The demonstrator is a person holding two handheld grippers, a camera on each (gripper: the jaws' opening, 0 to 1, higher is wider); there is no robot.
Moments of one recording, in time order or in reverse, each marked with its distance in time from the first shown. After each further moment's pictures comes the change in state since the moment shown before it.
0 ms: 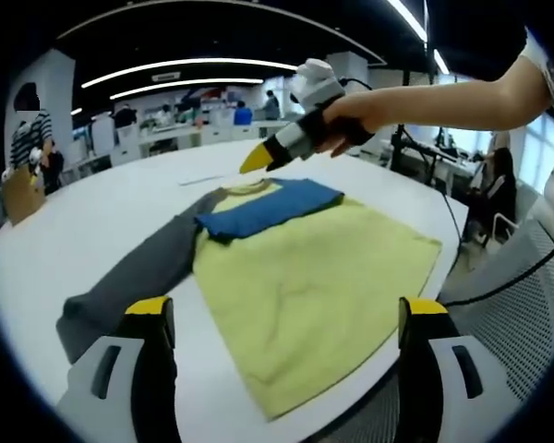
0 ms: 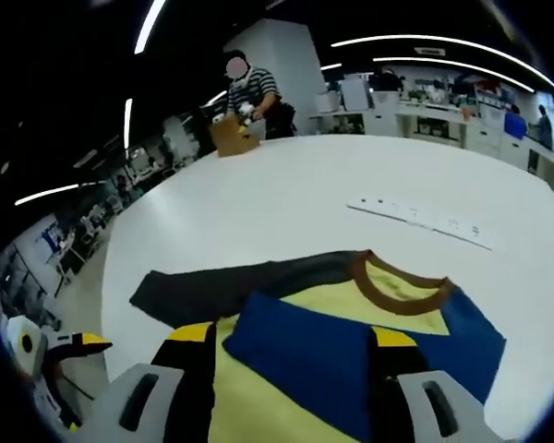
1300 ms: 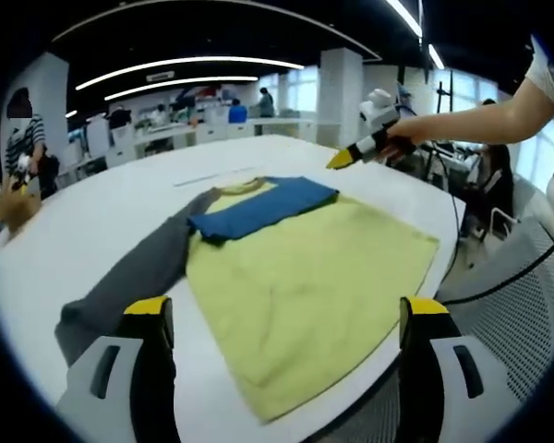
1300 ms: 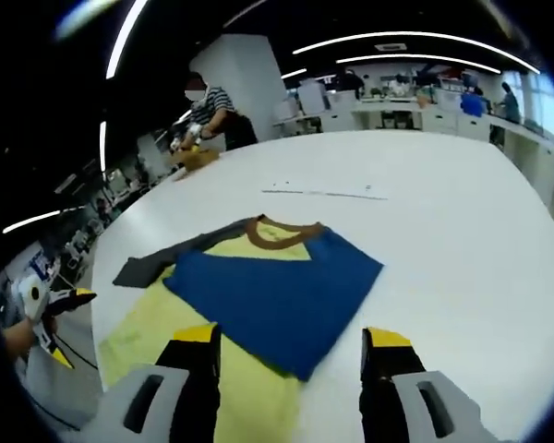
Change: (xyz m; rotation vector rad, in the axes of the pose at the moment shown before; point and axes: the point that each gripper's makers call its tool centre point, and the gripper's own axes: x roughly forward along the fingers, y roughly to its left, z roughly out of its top) left arm 0.004 -0.006 0.003 0.016 0.013 -0.014; right arm -0.107 -0.126 -0.077 0.096 -0.027 -0.084
